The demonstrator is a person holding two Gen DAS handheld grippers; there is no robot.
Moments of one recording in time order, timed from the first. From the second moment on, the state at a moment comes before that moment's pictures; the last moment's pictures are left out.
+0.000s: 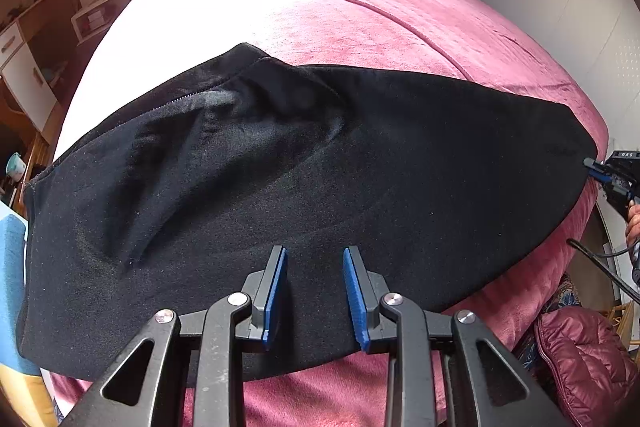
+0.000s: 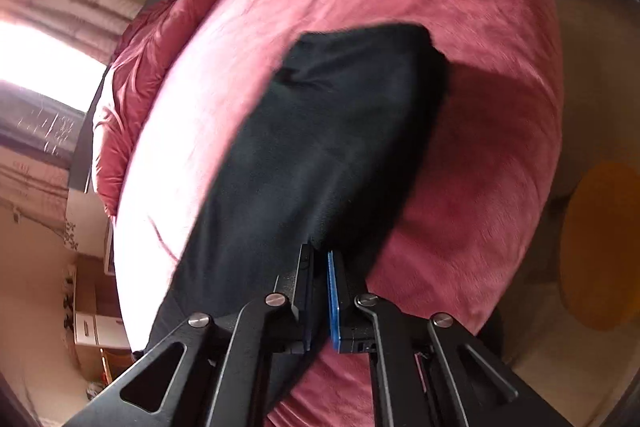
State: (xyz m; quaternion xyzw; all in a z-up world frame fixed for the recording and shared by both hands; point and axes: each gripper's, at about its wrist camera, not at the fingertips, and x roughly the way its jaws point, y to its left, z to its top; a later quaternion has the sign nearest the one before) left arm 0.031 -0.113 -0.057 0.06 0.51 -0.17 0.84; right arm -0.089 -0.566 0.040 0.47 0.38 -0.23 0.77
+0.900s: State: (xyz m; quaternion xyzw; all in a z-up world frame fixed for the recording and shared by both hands) left arm 0.037 -0.126 -0.065 0.07 0.52 -0.17 0.84; right arm -0.086 -0.672 0.064 0.45 0.35 -0.33 0.75
